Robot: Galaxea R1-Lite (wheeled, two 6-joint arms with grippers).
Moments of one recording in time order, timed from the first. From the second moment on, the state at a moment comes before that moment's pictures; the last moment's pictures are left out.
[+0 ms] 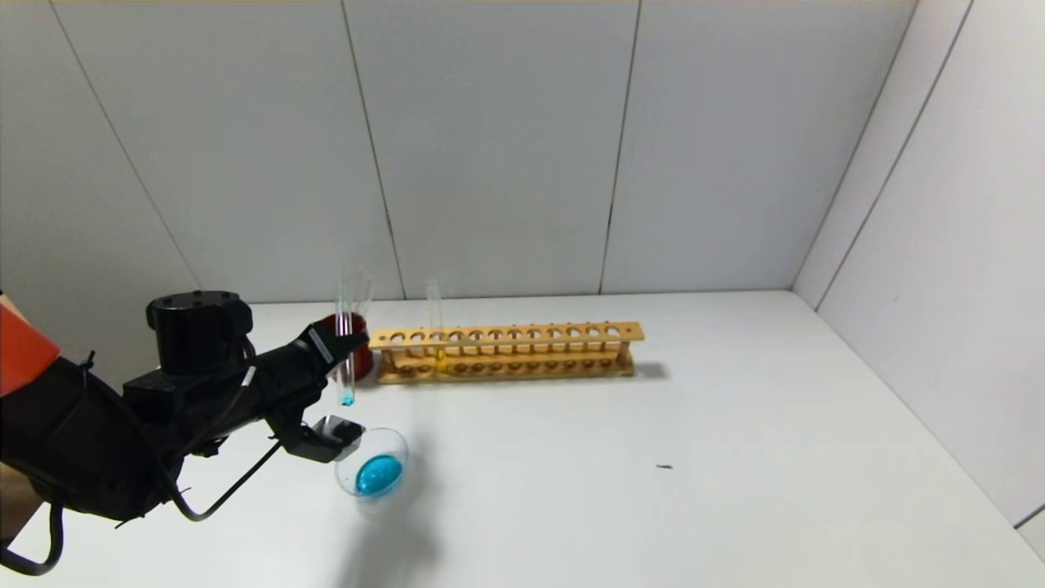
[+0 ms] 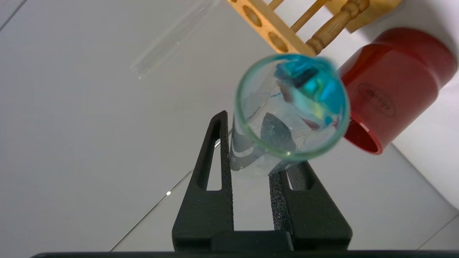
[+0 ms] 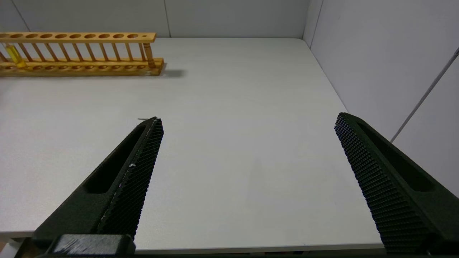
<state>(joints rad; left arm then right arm) -0.14 1.89 -0.56 -1.05 -0.28 2.36 0.00 0.00 0.00 0.00 0.01 0.00</state>
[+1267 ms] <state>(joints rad) -0.07 1.75 -0.49 -1.03 -0.12 1.88 0.00 0.00 0.00 0.00 0.01 0.00</state>
